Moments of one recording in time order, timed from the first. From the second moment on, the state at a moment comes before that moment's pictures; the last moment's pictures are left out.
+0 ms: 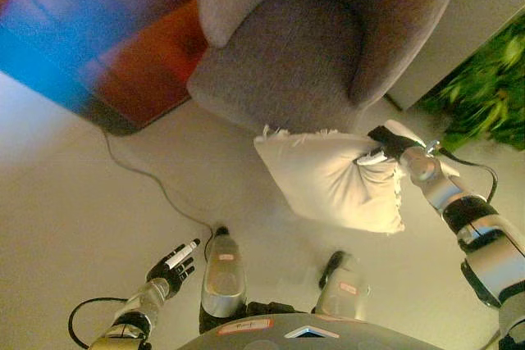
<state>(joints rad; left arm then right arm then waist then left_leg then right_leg) -0.03 0.31 0.01 1.12 -0.66 0.08 -0.12 -0.57 -0.77 0.61 0.78 -0.13 0.03 0.10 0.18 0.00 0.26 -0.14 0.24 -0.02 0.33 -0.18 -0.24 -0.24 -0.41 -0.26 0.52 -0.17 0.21</state>
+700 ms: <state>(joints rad) 0.03 0.31 0.13 1.22 -0.53 0.10 -0.08 -0.88 -0.98 0.74 0.64 -0.07 -0.05 0.43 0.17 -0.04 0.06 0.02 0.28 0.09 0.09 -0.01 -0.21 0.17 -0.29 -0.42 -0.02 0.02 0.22</state>
